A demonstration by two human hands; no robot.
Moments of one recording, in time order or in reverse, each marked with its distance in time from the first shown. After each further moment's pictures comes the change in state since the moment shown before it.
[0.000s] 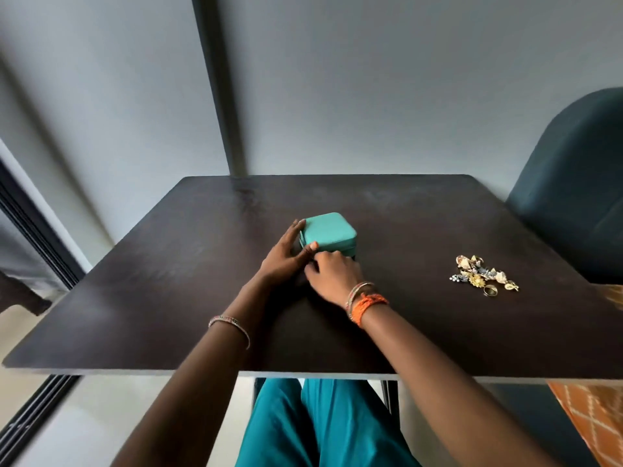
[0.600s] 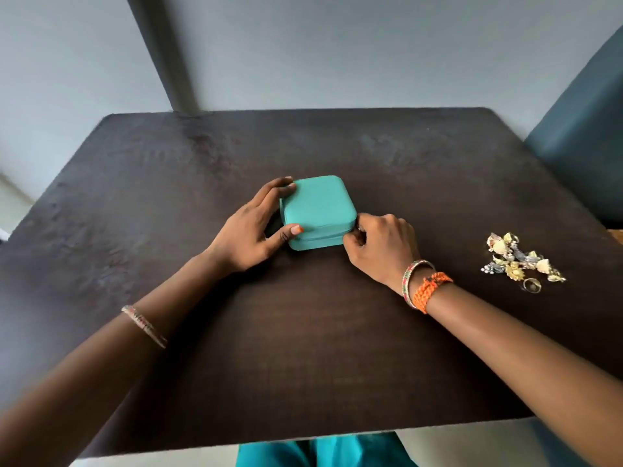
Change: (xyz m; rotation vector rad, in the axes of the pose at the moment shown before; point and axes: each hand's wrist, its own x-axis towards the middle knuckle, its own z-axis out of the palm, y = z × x) left_hand 0.051 -0.036 -0.024 0.264 -0.075 0.475; right_hand 0.051 0.081 0.004 -0.067 0.177 -0.043
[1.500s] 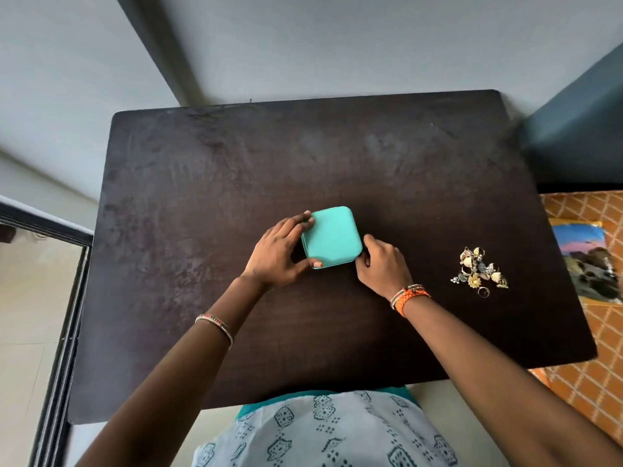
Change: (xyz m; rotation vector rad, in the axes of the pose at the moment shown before) left_hand 0.019 0.018 -0.037 0.028 -0.350 -0.233; right_hand 0.017 -0.019 -0.039 0.129 -0.371 0.238
